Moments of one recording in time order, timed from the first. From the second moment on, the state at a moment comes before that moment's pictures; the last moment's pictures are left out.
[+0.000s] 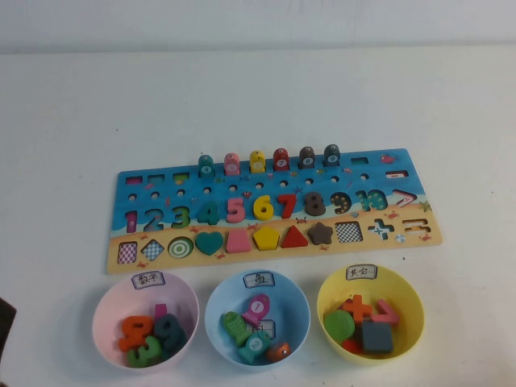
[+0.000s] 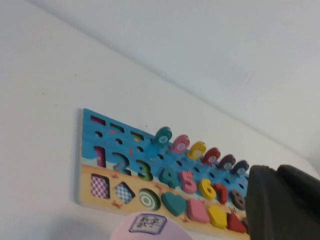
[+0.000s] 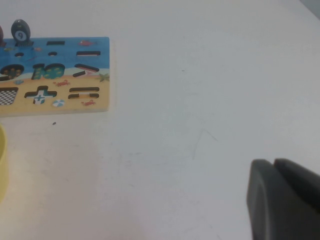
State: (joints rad) right arm -0.03 -0.01 0.03 0.10 0.37 -0.07; left arm -0.13 0.08 -0.11 -0.67 0.22 0.03
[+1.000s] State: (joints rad) right arm -0.03 -0.01 0.03 0.10 0.37 -0.07; left arm -0.24 1.47 -1.03 -0.49 0.70 0.27
